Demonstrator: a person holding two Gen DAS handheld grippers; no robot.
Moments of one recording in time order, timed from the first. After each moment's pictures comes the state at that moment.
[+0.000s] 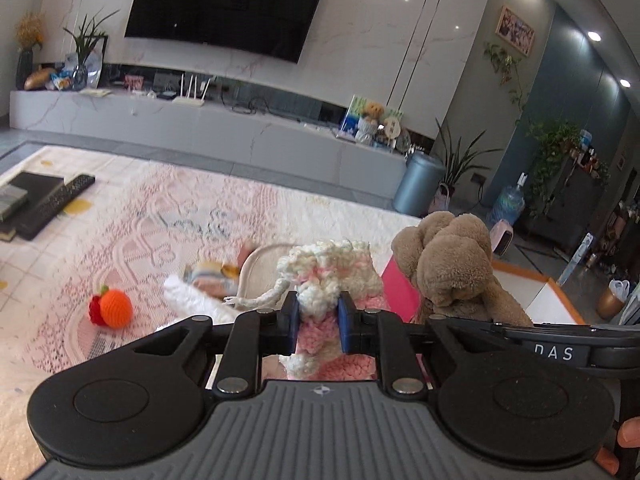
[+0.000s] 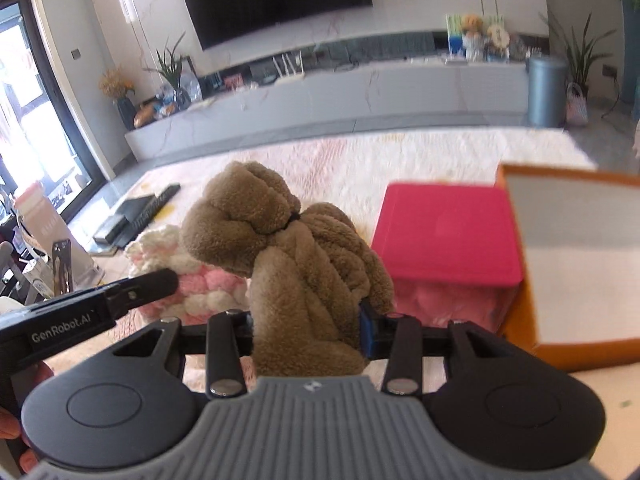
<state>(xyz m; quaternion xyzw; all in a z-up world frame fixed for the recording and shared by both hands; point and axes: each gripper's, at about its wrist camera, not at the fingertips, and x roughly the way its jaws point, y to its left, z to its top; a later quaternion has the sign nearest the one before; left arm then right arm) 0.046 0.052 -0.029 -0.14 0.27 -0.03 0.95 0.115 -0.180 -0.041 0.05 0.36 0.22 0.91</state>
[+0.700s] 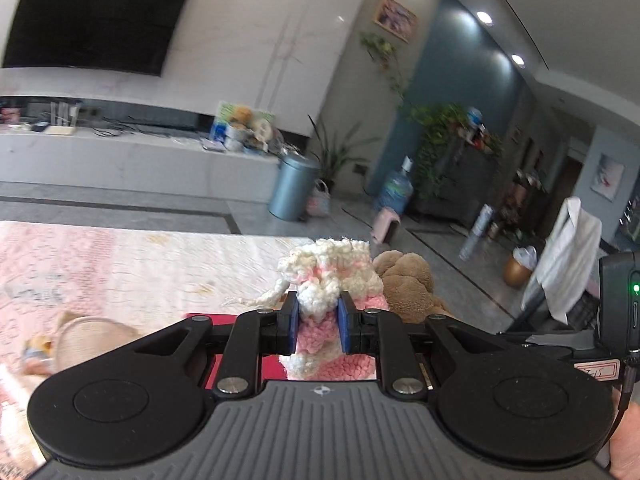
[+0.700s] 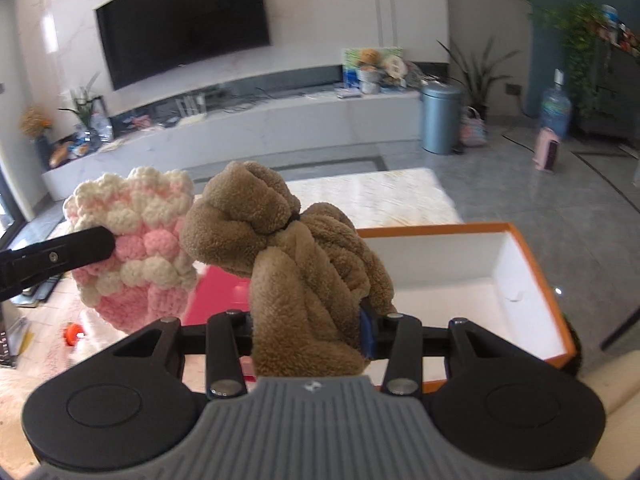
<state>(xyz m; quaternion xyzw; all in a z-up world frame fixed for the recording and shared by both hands) 0.124 -0.080 0.021 -0.11 0.26 -0.21 0.94 0.129 -0.319 0.025 0.04 0.36 0.07 0.93</state>
